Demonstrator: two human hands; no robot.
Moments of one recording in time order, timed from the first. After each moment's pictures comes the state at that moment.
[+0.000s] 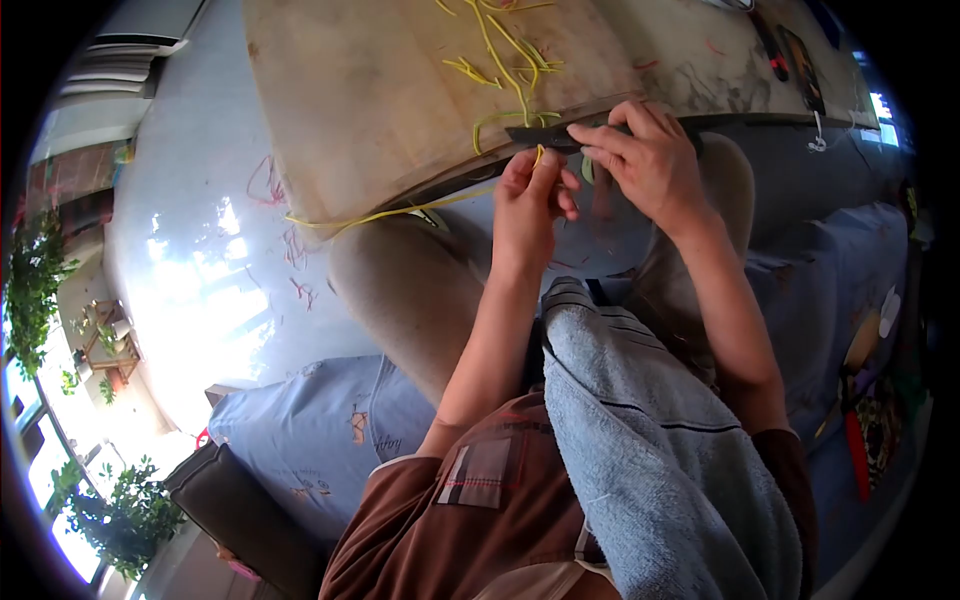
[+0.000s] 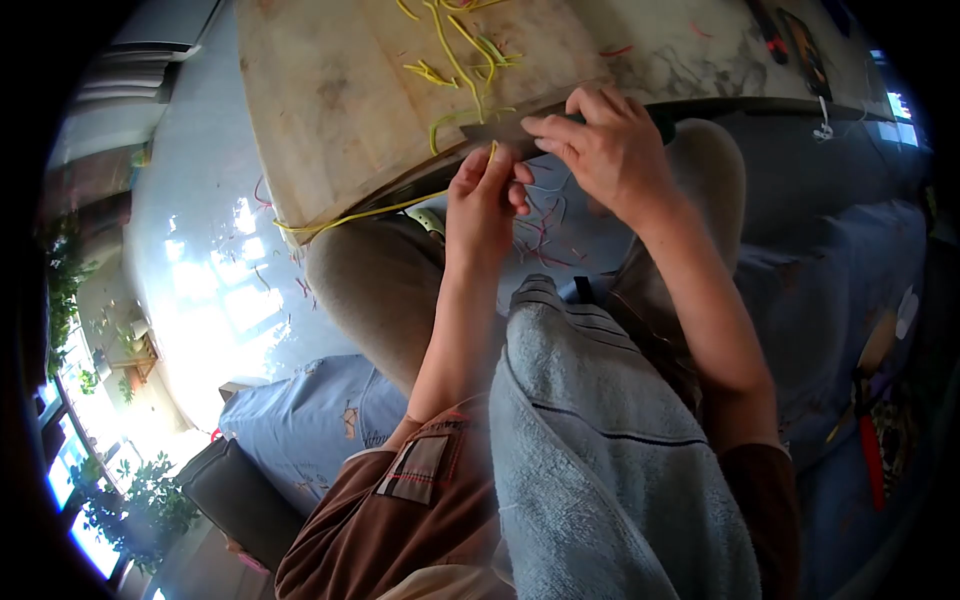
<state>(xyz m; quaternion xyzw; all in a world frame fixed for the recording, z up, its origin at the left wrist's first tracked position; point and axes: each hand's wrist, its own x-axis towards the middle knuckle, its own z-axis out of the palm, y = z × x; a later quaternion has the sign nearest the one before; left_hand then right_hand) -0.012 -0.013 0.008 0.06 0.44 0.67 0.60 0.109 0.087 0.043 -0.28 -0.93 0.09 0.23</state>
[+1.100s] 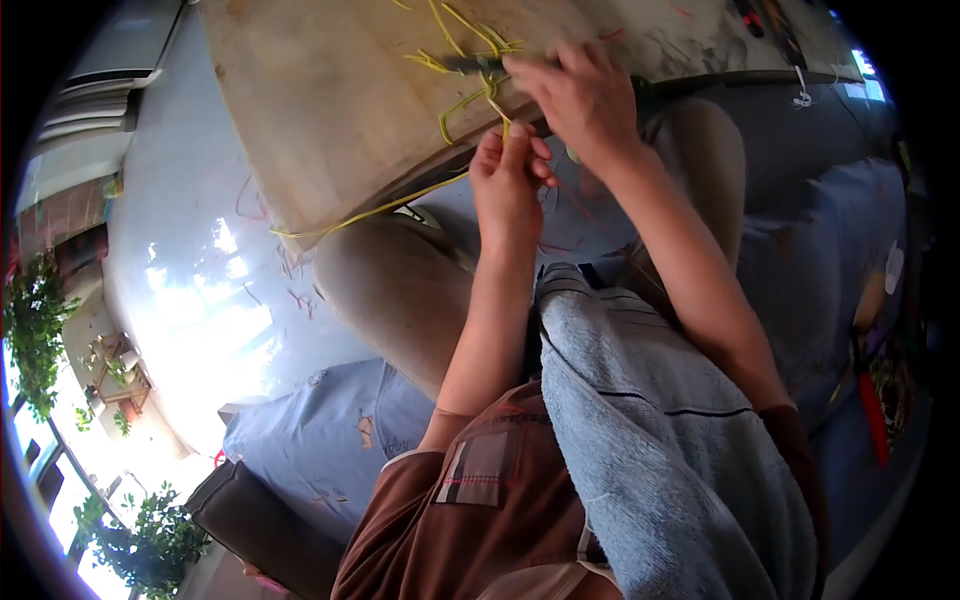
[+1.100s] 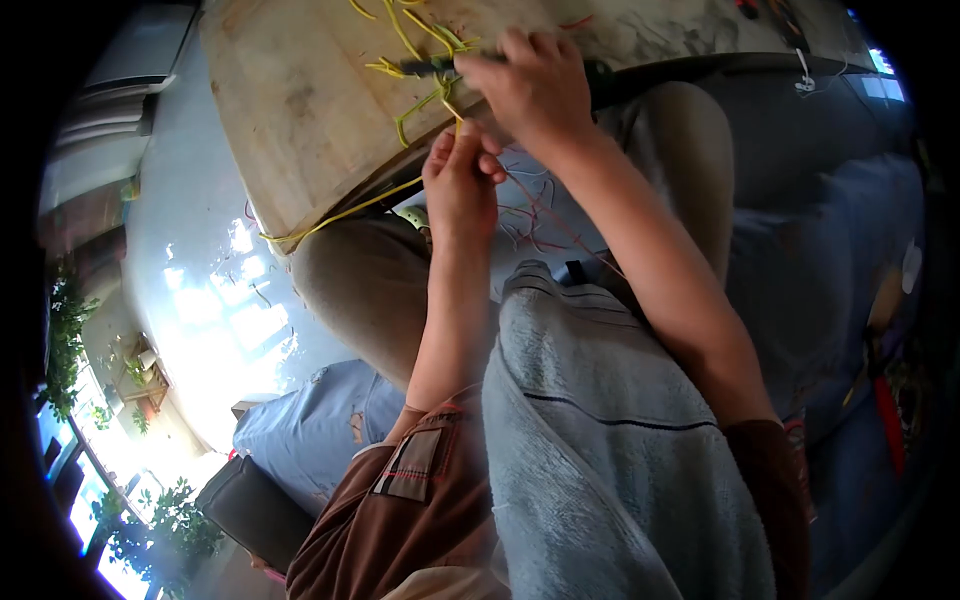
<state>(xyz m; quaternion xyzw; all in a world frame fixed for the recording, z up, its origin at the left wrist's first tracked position) -0.001 -0.004 0.002 0.05 0.43 0.71 0.56 0.070 0.093 0.019 -0.35 -0.89 -0.01 0.29</state>
